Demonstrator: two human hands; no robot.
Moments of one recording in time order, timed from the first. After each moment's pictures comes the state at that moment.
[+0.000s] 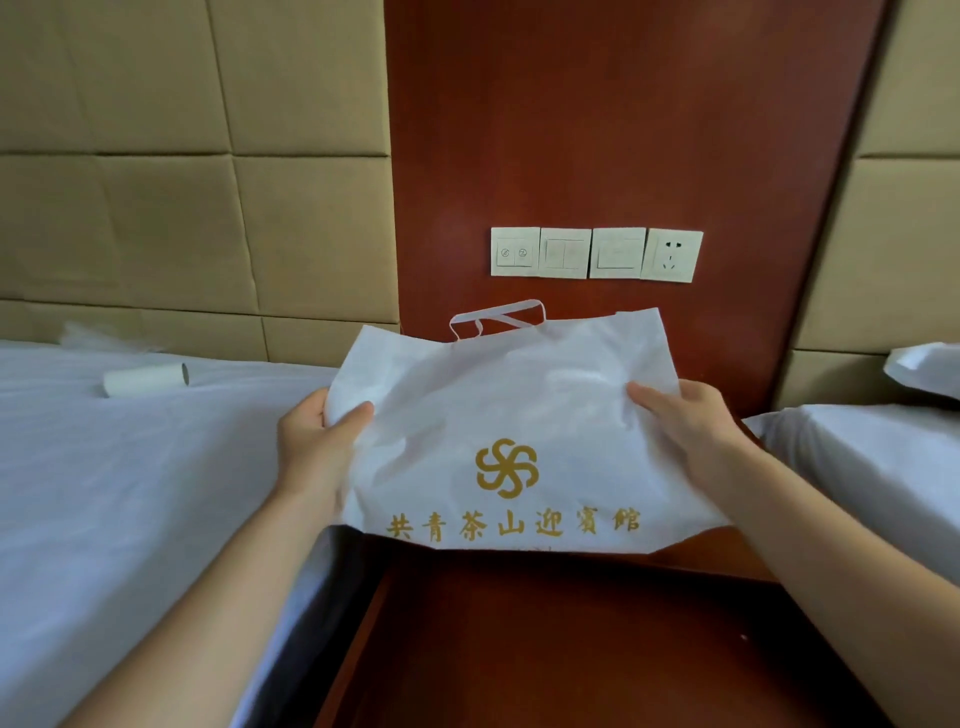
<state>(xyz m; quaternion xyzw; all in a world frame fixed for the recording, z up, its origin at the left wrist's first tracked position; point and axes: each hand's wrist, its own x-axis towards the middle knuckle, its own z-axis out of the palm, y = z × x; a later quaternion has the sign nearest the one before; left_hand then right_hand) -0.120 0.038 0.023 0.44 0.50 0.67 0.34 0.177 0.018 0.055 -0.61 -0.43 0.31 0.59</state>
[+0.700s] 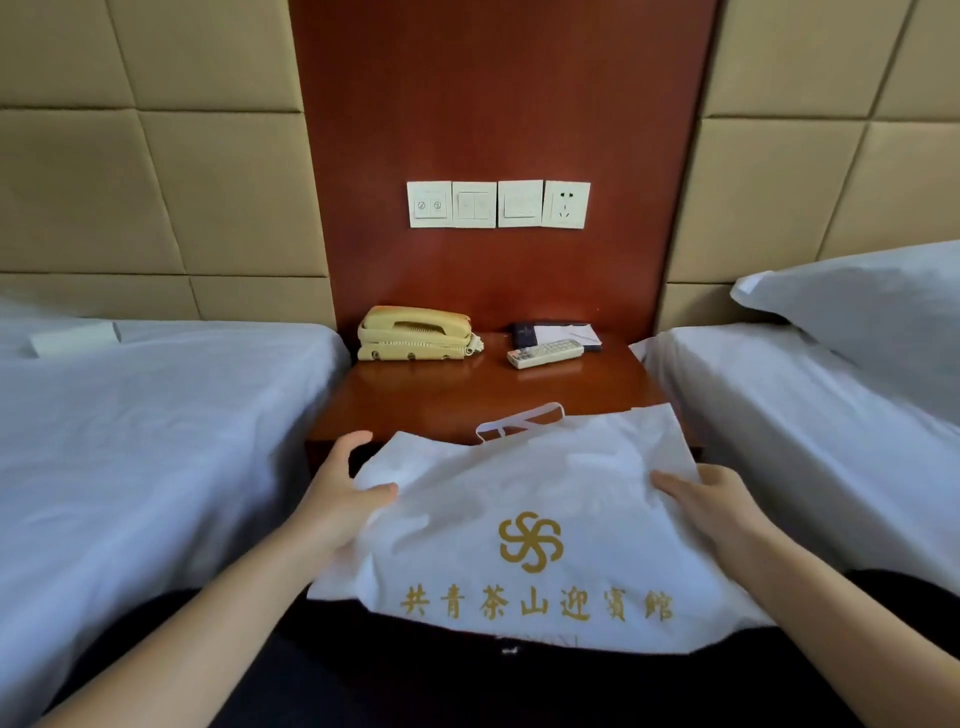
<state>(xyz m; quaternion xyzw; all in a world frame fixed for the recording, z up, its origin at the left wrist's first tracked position) -0.073 -0.082 -0.045 0.59 0.57 0.39 0.43 0.243 -0.181 -0.029 -0.71 -0.32 0.33 0.54</state>
